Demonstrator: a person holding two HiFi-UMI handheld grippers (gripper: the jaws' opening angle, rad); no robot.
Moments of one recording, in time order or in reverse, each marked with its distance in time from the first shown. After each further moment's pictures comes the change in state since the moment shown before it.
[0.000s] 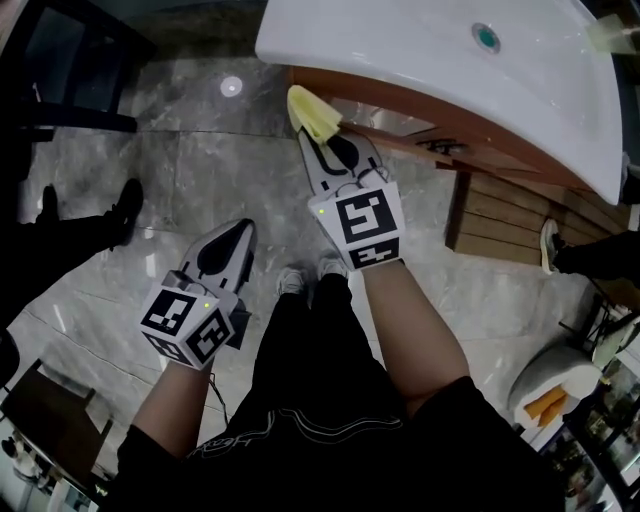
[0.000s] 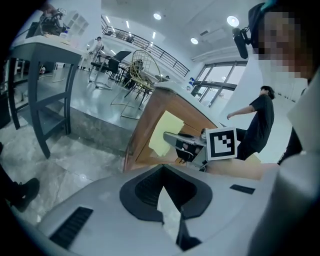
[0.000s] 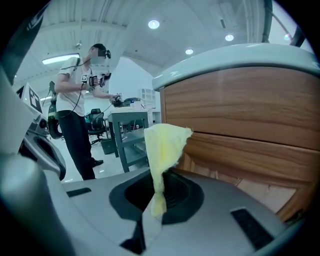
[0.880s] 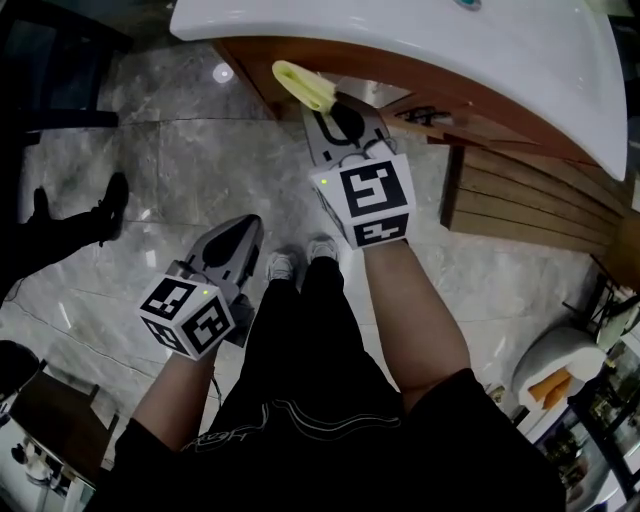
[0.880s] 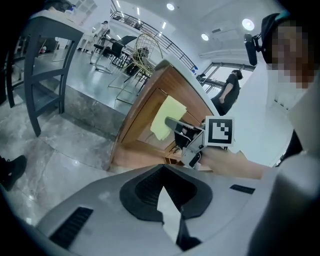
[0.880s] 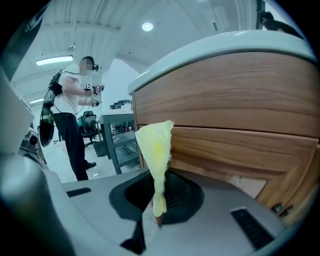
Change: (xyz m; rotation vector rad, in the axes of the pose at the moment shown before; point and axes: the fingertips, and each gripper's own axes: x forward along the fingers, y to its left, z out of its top) left arm 0.042 -0.040 -0.046 -0.107 0.101 -0.064; right arm -0.027 -0.056 -0.019 0.054 -0.021 -0.064
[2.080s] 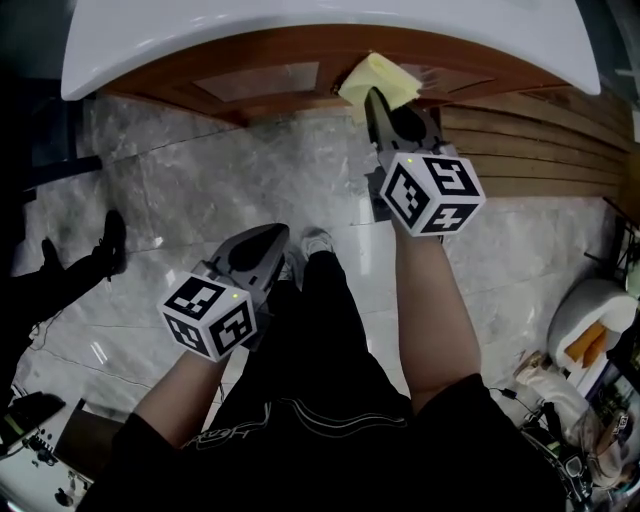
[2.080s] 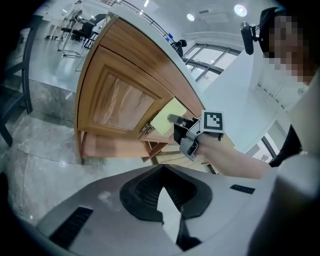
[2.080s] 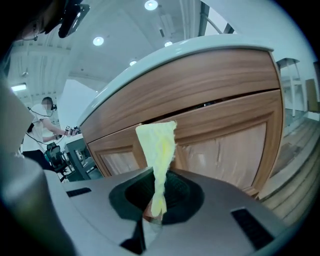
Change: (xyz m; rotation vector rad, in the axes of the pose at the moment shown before) left arm 0.067 -0.093 -0.052 0.138 0.218 -0.177; right arm -0.131 -0.153 -0.071 0.416 -0.075 -0.301
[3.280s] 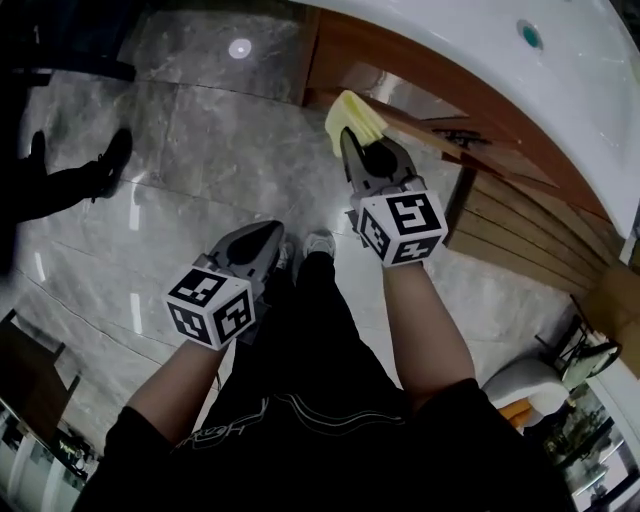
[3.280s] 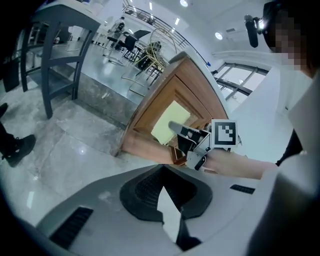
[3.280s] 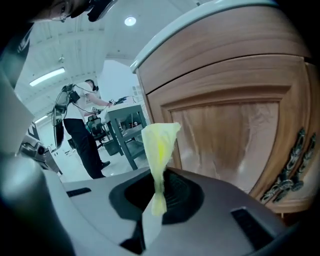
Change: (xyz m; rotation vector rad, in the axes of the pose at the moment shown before) left arm -0.087 0.100 -0.036 -0.255 -0.180 0.223; right arm 0.069 0.195 -0.089 -0.289 0.222 0.390
